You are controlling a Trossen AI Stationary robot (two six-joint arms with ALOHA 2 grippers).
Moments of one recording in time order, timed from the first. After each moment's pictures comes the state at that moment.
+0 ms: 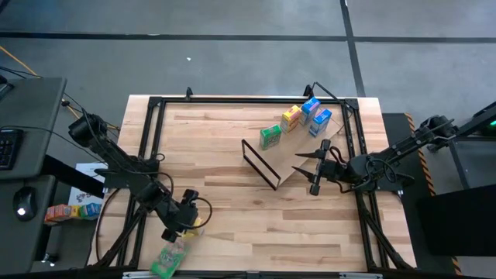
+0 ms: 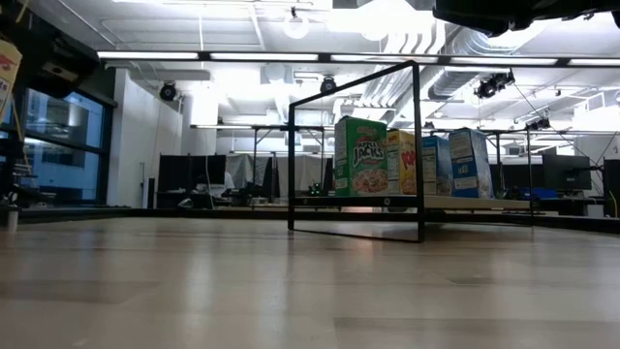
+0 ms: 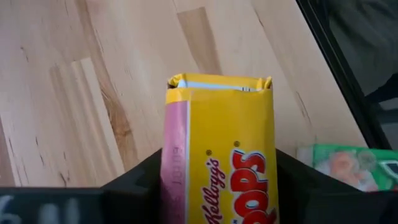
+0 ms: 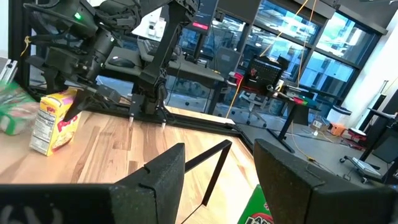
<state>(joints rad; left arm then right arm) -0.75 1.31 0.74 -0.43 -0.13 -0.35 0.44 0.89 0.38 0.56 0.68 -0.34</state>
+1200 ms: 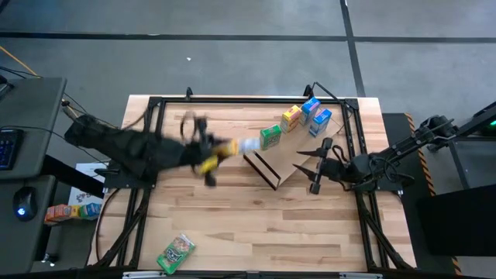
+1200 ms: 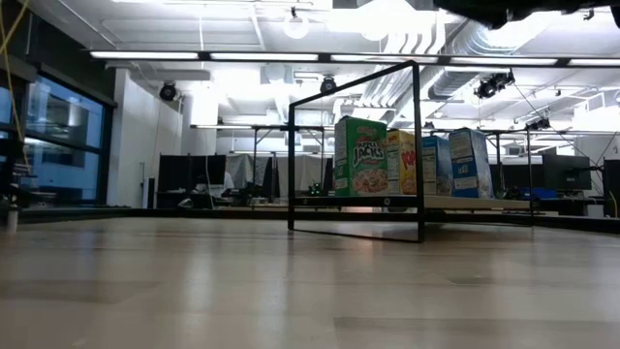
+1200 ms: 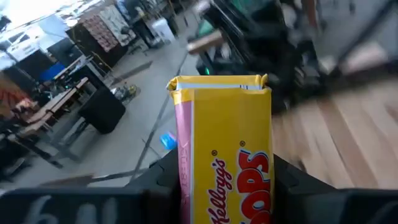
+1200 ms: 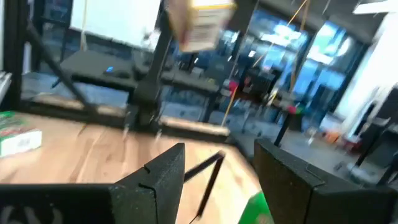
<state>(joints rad) -0.35 1.30 1.44 -0.42 -0.66 0.34 0.44 0.89 0.38 0.64 0.69 -0.39</state>
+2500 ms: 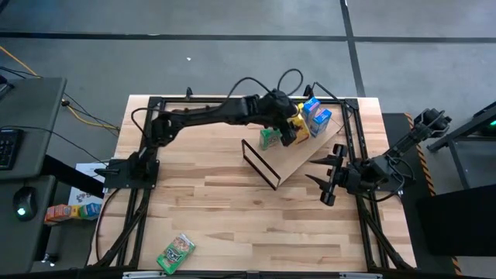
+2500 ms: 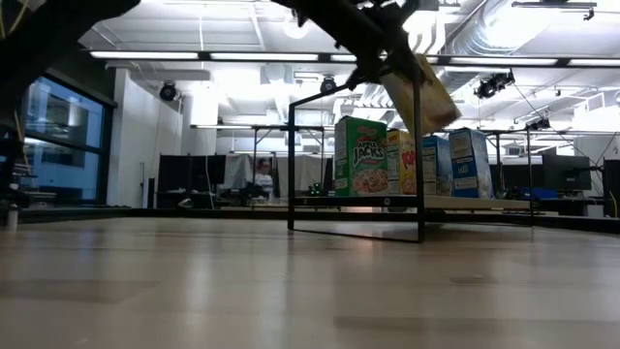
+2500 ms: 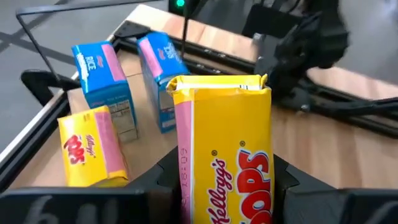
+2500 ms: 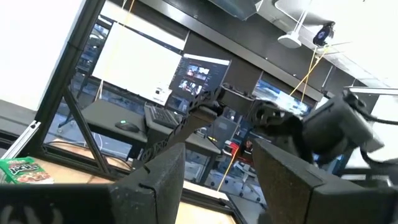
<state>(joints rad) 0.21 2.18 2.11 -0.53 0.02 -0.14 0.66 0.88 0.38 0.94 0.73 -0.74</state>
